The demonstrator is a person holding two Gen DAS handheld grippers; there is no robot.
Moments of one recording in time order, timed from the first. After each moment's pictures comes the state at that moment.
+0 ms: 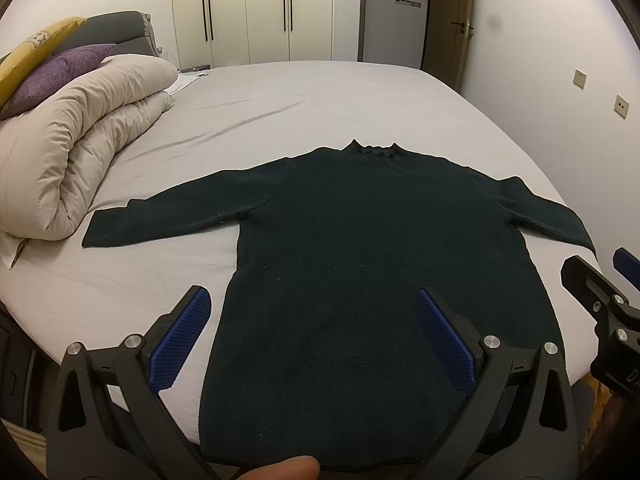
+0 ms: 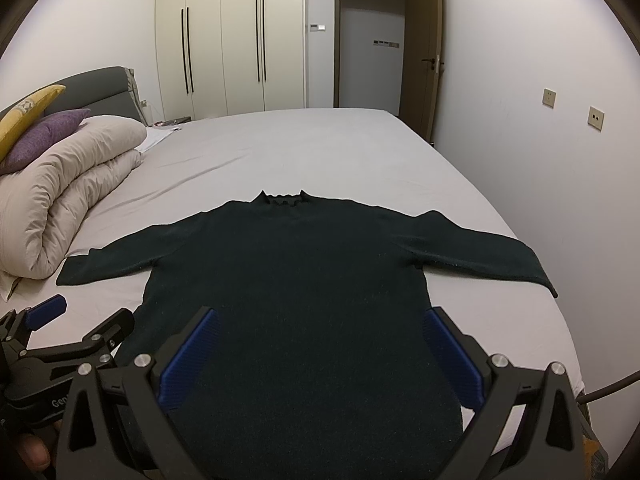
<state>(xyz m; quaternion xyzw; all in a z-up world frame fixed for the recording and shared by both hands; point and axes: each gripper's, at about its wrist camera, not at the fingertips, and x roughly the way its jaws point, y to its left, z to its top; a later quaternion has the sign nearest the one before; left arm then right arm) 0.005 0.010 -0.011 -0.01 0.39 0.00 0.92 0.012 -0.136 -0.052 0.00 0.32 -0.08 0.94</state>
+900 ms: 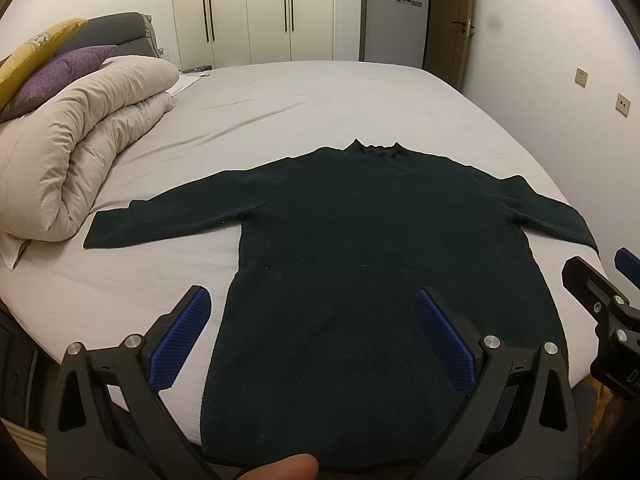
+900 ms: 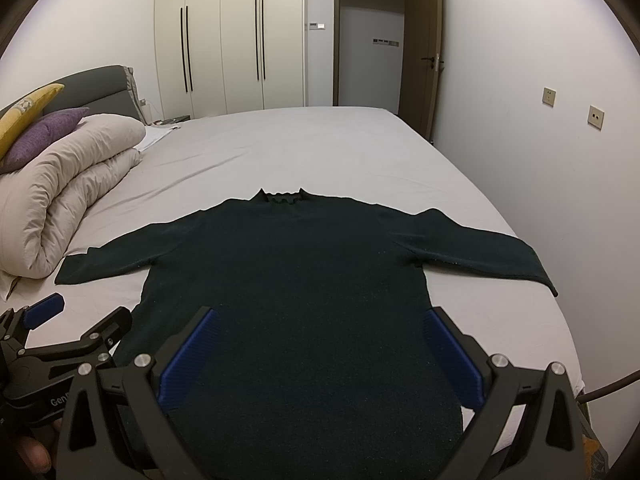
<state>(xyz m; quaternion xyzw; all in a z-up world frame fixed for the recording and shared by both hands) 0.001 0.016 -0.012 0.00 0.38 0.00 0.92 0.012 -0.137 -0.056 0.00 0.32 -0.08 0.94</state>
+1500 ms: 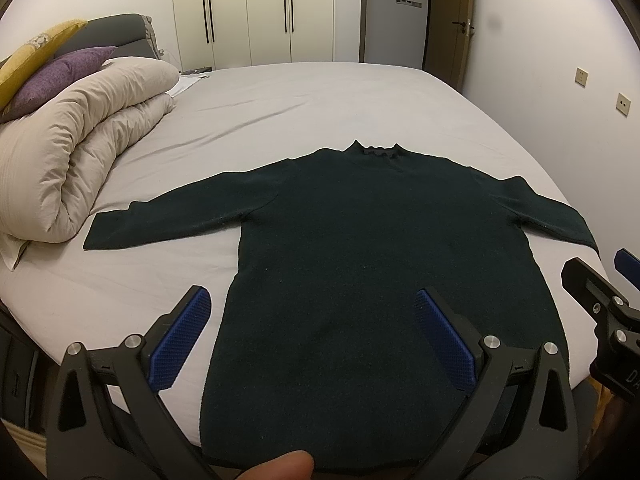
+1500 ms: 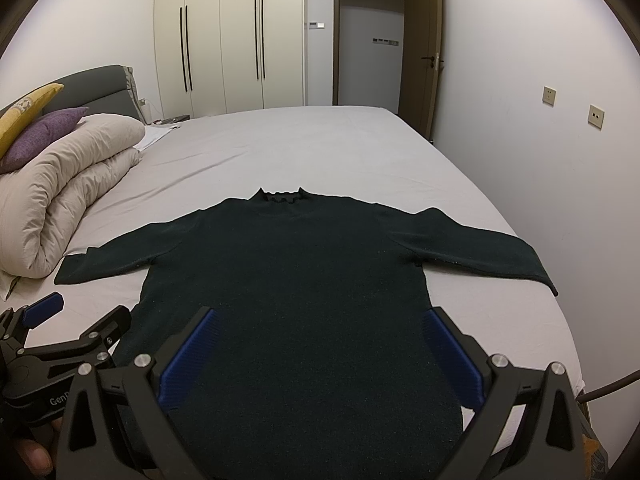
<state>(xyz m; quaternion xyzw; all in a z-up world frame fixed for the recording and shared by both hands) 0.004 0.011 -0.013 0.00 0.38 0.00 0.92 0.012 -0.138 -0.056 0.00 0.33 -0.08 0.94</state>
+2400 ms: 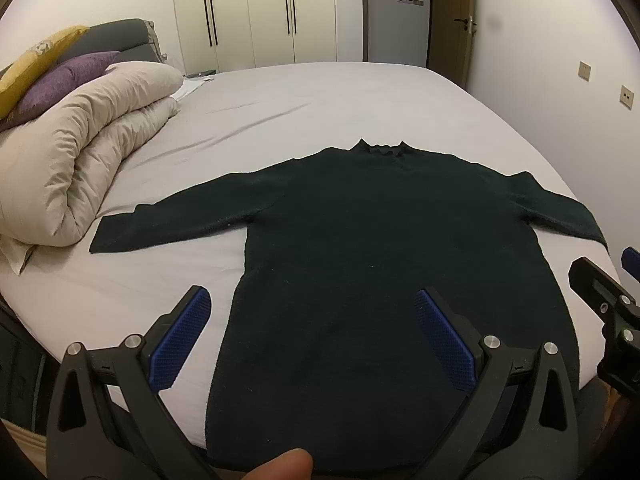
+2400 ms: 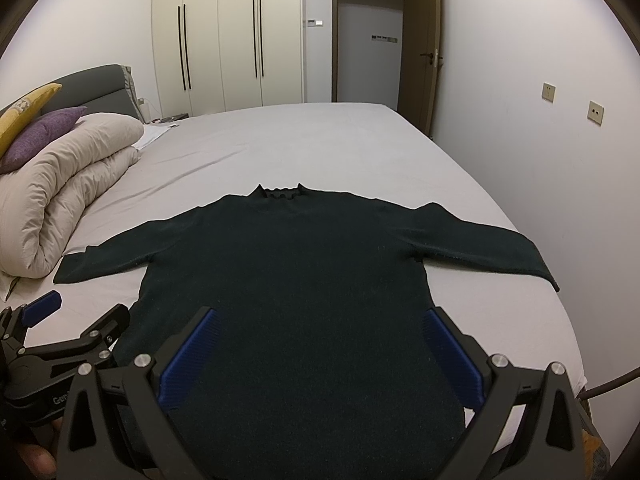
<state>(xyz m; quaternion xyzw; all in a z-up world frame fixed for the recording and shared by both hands) 0.008 0.003 -0.020 0.02 0.38 0.02 0.92 0.013 -0.139 -0.061 0.00 0.33 -0.08 0.94</state>
